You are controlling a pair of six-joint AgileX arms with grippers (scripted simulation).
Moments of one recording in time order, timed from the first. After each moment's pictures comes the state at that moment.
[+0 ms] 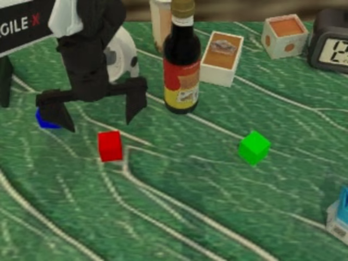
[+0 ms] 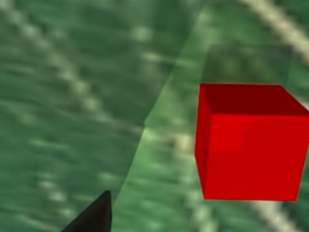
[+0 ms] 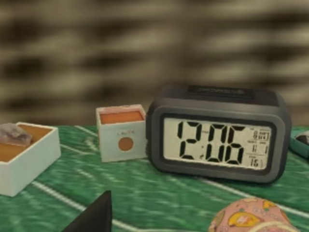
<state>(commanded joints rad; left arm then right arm) -0.38 2.10 1.67 -1.14 0.00 -0.53 0.00 0.00 0.00 0.00 0.00 0.00</state>
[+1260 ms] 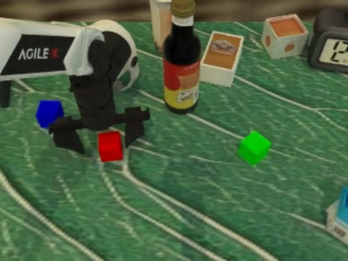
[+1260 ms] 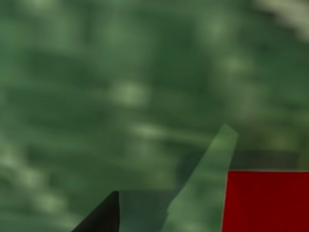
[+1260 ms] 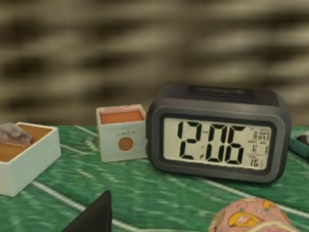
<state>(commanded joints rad) -0.38 2.22 1.49 -0.84 0.00 -0.52 0.00 0.00 0.00 0.00 0.00 0.00</state>
